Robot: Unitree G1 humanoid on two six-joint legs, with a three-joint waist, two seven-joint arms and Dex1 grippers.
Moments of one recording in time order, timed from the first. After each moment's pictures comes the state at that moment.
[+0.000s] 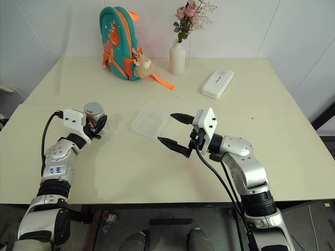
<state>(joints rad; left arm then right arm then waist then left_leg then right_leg) -0.65 0.49 0.26 0.73 -0.15 -0.22 -0.41 -0.53 -0.37 0.07 -0.14 0.41 0.26 0.89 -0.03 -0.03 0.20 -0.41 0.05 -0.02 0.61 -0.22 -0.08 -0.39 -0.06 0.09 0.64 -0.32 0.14</state>
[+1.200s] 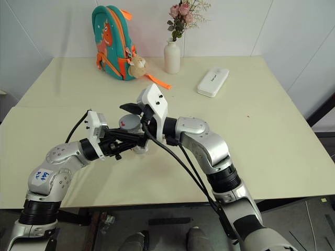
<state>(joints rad) -0.41 0.56 0.08 -0.18 -0.56 0.44 -0.76 -0.86 -0.14 0.24 -0.07 0.45 0.57 0.77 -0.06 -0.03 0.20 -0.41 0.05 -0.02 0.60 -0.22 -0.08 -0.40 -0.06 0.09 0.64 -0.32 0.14</state>
